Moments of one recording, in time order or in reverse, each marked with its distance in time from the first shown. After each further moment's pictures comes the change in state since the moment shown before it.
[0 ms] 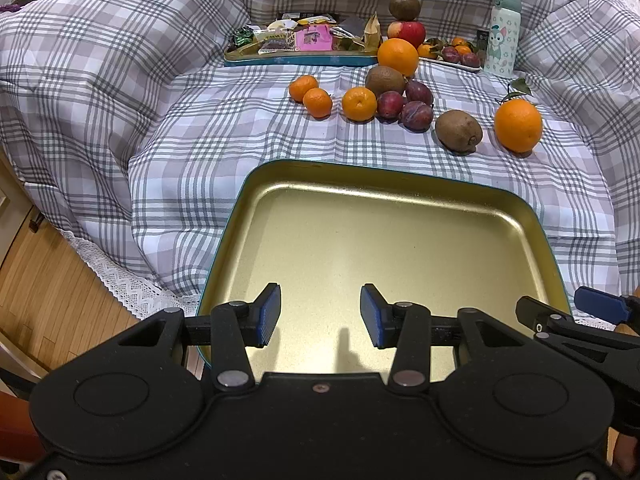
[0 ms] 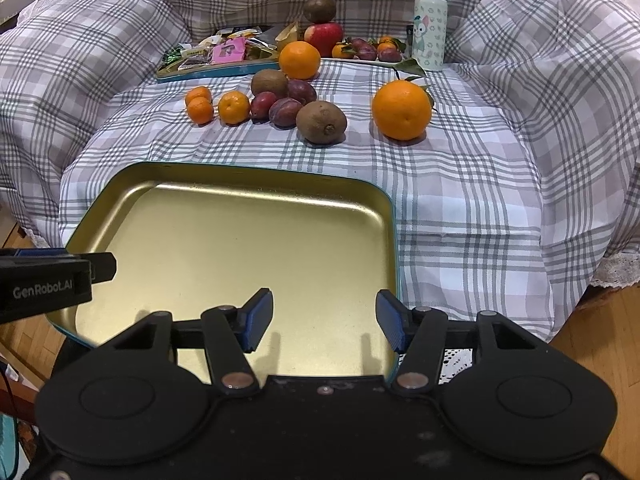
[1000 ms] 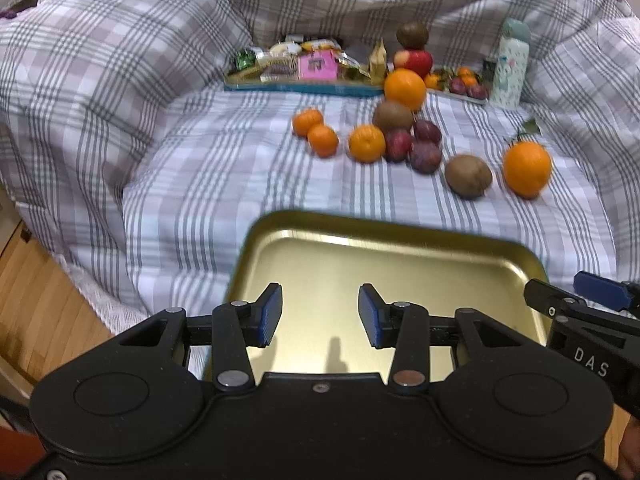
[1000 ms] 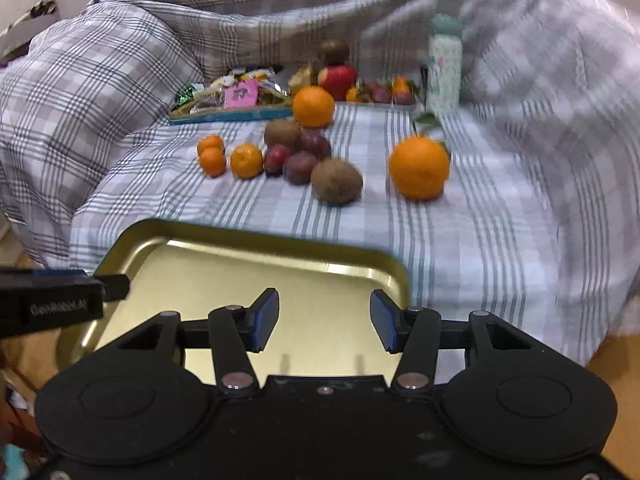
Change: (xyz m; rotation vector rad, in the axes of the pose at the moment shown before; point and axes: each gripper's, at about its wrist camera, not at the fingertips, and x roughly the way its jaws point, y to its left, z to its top) left arm 0.013 0.015 0.035 -0.023 -0.064 -0.022; right arm 0.006 0.002 0.038 -0.028 -0.123 0.037
